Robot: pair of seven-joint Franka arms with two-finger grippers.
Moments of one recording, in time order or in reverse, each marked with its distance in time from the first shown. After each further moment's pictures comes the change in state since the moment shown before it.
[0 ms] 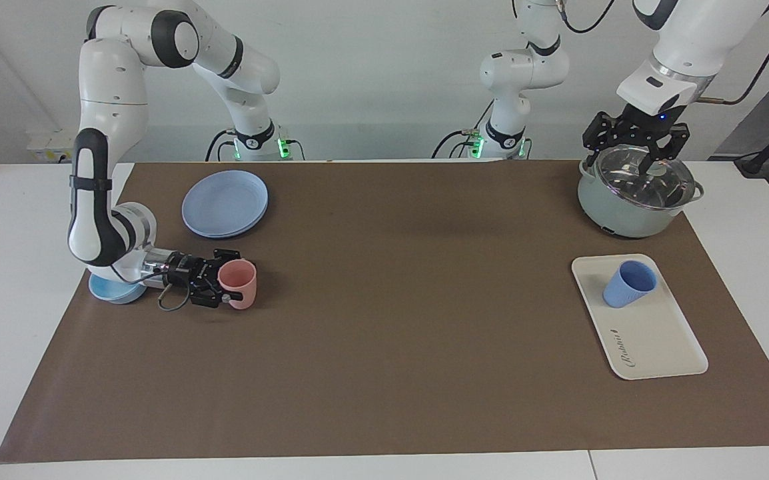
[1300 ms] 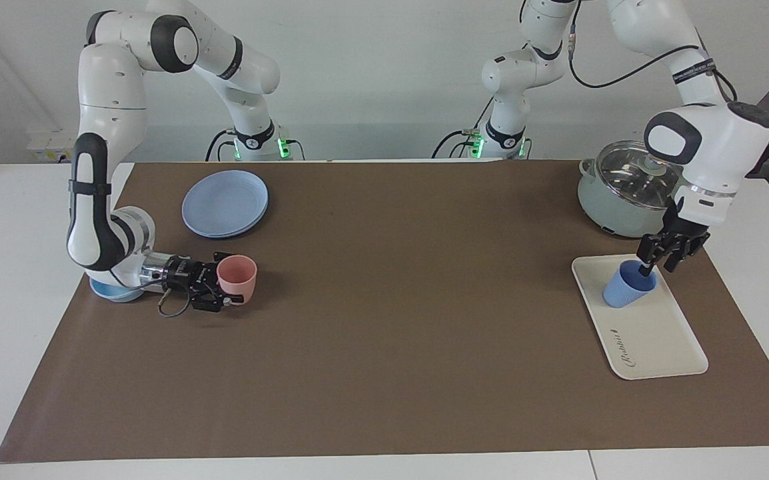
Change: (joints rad) left arm 0.203 0.097 0.032 -0.192 -0.118 0.550 -0.003; right arm 0.002 0.023 0.004 0.031 -0.001 -0.011 0.003
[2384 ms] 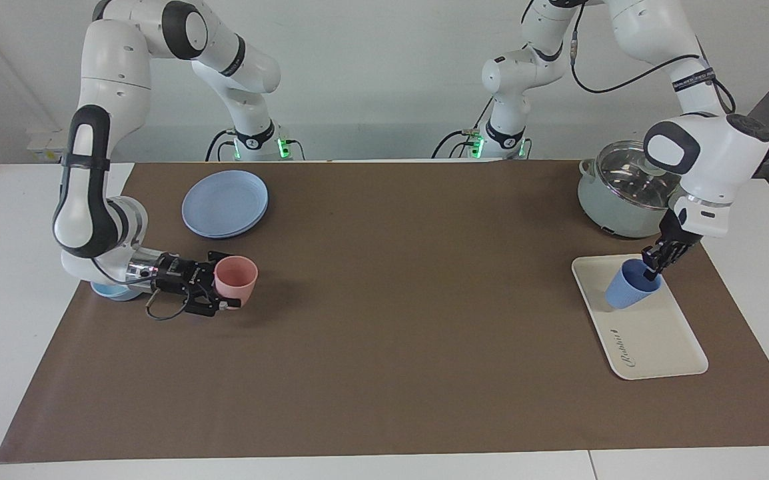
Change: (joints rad) left arm 0.003 0.104 0.016 -0.208 -0.033 0.358 -0.176; right arm 0.062 -0.032 -0.005 0.081 -0.039 0.052 0.147
